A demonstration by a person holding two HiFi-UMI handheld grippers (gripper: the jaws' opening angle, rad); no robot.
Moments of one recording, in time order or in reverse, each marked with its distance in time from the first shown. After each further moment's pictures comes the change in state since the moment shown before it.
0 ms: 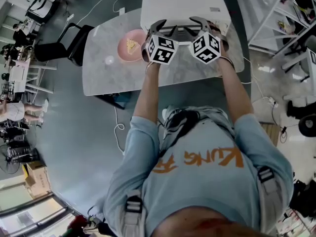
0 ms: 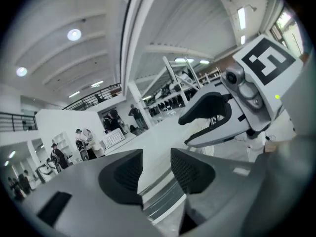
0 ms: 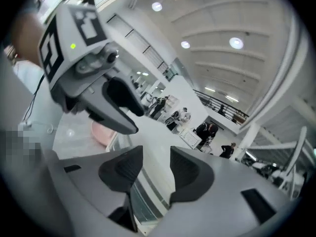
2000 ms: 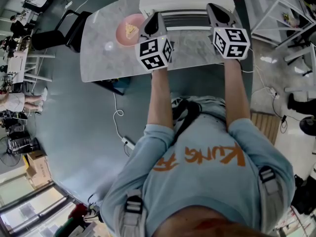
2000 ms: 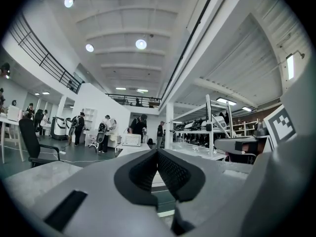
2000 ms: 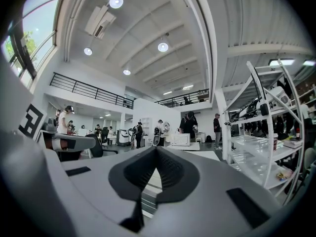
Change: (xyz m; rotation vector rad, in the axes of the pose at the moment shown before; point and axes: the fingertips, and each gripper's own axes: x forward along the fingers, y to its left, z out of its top) left arm -0.094 0.026 0.011 -0.580 -0.292 0.254; right arm -0.085 -0.058 -0.002 0.721 -0.288 -0.180
